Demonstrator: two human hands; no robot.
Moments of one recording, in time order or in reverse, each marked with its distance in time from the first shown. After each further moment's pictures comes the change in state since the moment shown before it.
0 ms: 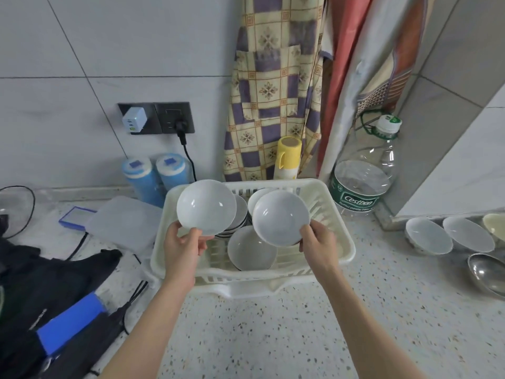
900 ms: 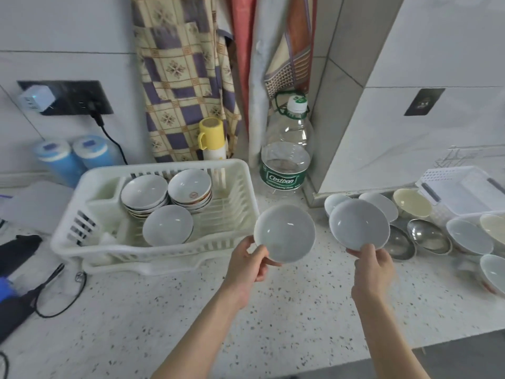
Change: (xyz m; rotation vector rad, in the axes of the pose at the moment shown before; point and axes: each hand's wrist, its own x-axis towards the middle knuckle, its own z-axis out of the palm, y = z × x) left_hand -0.189 -0.034 0.218 -0.020 -0.593 -0.343; right_hand -0.030 0.102 -0.255 0.295 0.649 0.310
